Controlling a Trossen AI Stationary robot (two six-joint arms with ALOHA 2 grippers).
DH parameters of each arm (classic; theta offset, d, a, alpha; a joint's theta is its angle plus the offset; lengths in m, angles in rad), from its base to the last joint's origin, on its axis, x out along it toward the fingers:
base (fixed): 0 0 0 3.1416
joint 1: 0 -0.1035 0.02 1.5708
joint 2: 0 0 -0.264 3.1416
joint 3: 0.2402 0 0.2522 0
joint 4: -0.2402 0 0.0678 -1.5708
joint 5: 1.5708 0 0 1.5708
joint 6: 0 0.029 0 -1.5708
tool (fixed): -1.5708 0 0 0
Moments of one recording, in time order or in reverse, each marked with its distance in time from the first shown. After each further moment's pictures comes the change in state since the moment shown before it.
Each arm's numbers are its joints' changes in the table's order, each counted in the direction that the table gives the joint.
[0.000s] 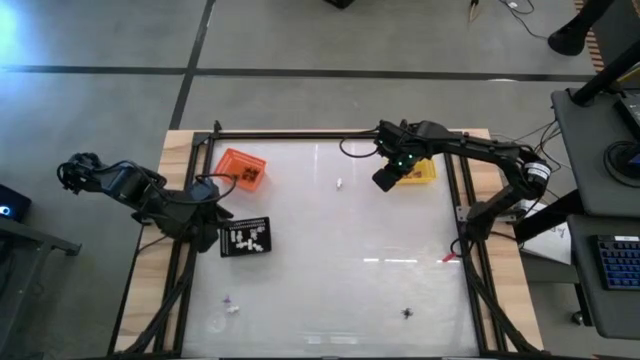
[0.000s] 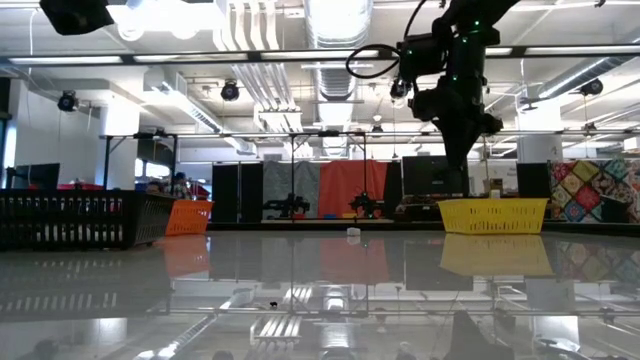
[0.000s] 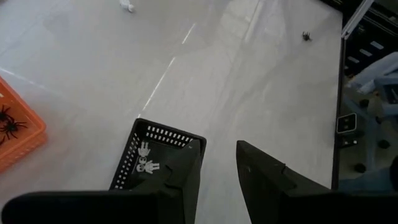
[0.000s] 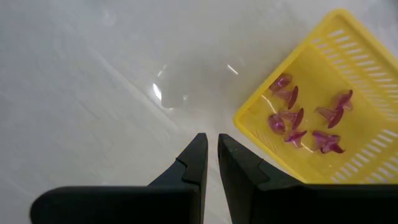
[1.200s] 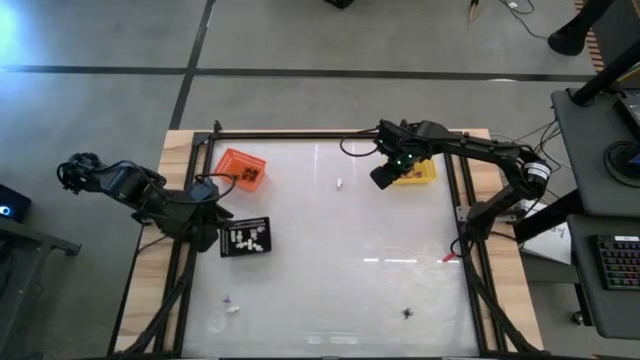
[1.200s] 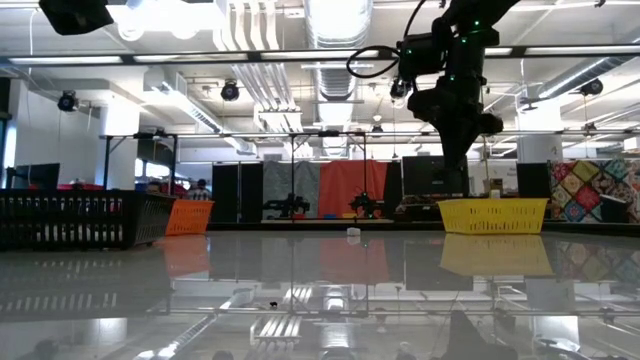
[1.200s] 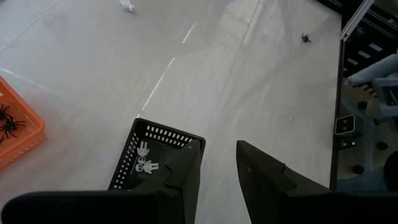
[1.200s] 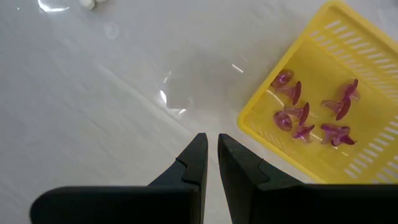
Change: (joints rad) left arm 0.000 -0.003 0.000 0.001 0.000 -0.008; right arm 0.000 0.000 0.000 0.014 0.003 0.106
